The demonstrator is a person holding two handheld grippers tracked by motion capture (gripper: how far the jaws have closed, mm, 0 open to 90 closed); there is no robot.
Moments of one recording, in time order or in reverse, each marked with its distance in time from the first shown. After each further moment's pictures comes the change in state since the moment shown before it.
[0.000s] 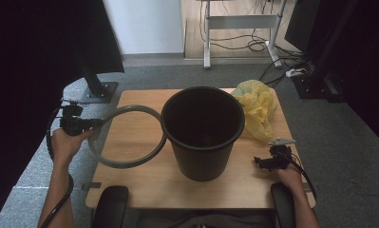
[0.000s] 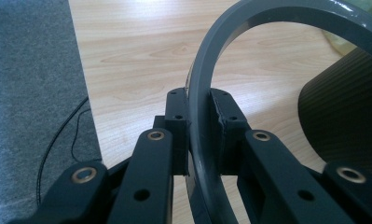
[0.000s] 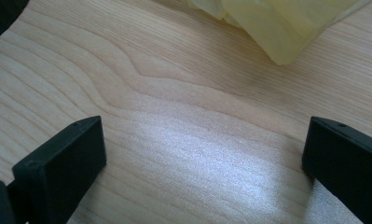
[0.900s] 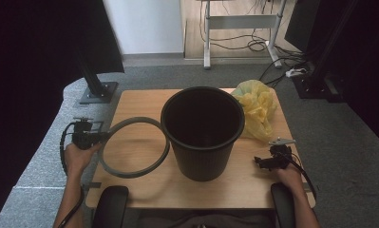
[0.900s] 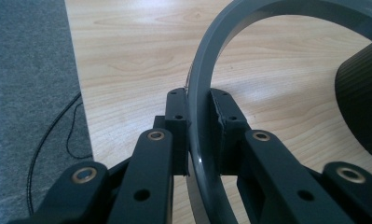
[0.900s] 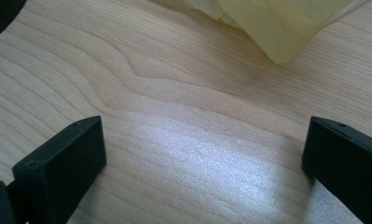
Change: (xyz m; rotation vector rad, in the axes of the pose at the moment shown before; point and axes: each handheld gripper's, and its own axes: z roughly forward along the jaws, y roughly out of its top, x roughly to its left) left arm 0.015 -0.049 0.054 -0.002 0.009 -0.014; right arm 0.000 0.000 0.000 0.000 -0.005 0.008
